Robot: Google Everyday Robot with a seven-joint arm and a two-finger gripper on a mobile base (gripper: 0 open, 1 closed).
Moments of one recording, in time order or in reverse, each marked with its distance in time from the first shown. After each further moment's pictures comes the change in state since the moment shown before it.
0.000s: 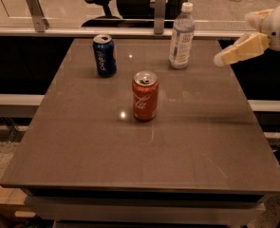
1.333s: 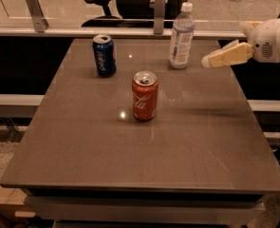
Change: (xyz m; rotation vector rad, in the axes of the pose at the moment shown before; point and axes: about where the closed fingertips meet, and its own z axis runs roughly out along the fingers) arm 0.013 -0.009 0.030 0.091 -0.110 0.079
